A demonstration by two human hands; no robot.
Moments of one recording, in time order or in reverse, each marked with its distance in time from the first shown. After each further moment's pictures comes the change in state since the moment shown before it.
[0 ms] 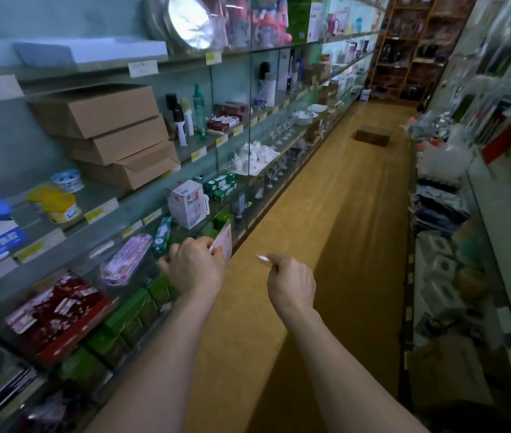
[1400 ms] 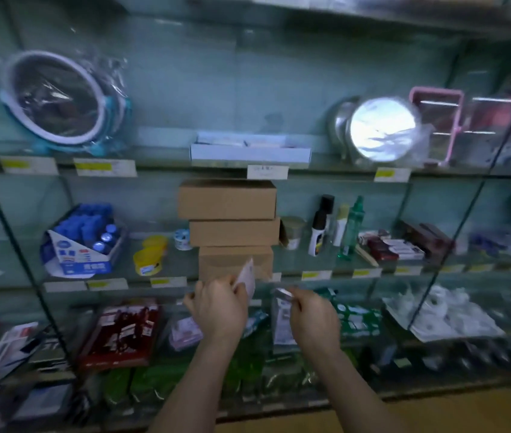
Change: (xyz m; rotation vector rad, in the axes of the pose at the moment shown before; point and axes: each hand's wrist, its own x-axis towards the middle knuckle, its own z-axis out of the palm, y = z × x) left_hand 0.264 0.127 0.070 0.065 0.510 -0.734; right_hand 0.401 -0.128 0.046 0.050 -0.391 -0.999
